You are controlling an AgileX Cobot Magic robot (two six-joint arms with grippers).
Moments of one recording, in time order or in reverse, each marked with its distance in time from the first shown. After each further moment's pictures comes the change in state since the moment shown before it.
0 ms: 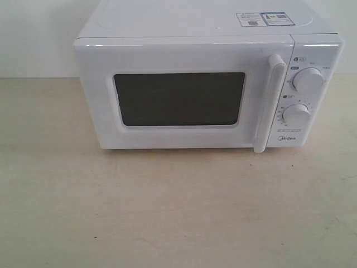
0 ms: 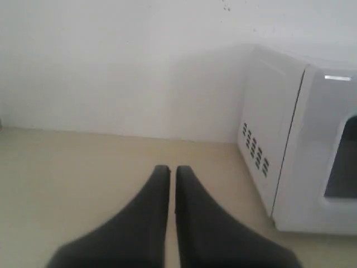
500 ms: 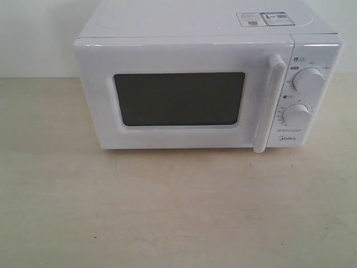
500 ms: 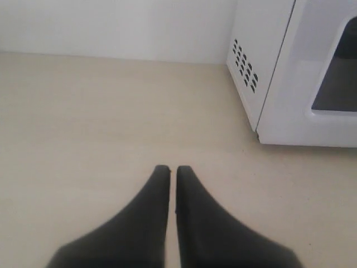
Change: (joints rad) left arm -0.028 0.000 0.000 -0.500 0.242 0.497; right arm 0.000 0.000 0.000 0.003 0.000 0.000
